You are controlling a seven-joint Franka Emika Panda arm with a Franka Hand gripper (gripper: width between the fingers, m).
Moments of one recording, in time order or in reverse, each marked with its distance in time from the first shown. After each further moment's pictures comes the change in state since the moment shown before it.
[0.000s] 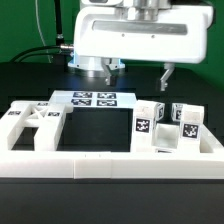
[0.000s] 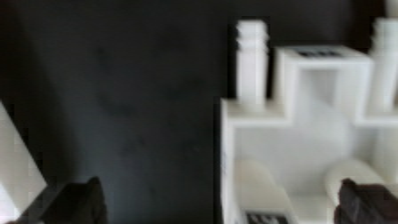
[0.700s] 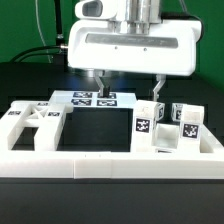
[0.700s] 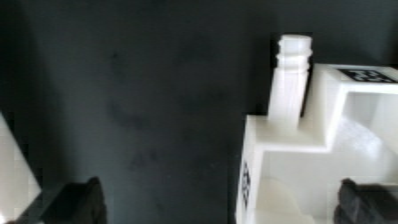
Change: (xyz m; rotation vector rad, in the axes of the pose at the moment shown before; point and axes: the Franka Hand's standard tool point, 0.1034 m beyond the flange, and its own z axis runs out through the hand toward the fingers) arm 0.006 0.005 0.026 -0.010 0.029 -0.033
